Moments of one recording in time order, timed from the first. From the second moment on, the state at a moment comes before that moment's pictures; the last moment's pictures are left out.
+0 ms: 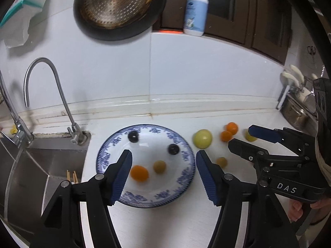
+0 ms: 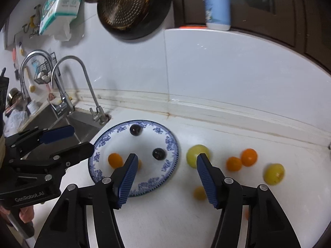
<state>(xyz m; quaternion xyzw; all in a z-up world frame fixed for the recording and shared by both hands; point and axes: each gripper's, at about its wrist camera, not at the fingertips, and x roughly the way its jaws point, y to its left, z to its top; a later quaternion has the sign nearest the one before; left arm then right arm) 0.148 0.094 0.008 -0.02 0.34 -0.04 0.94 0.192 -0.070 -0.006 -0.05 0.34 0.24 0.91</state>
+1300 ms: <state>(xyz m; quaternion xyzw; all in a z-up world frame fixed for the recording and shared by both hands) 0.174 -0.023 -0.055 0.09 0.37 -0.14 0.92 0.166 -0.202 -0.049 -0.05 0.37 0.08 0.92</state>
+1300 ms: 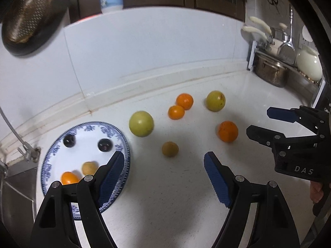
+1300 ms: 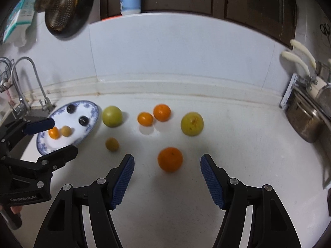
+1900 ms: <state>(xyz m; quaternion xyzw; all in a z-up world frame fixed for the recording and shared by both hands) 0.233 -0.041 -0.101 0.07 0.43 -0.14 0.89 0.206 -0.208 -0.097 -0.03 0.43 0.09 0.90</state>
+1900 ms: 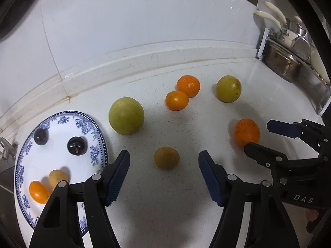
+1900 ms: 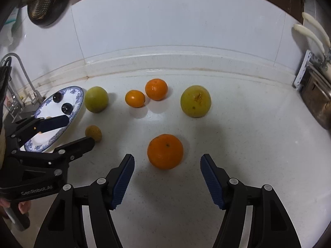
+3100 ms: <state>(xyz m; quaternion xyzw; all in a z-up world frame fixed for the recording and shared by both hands) 0.207 -0.029 -0.067 0.06 0.40 -0.14 0.91 0.200 -0.188 -0.072 -0.02 0.41 0.14 0.90</state>
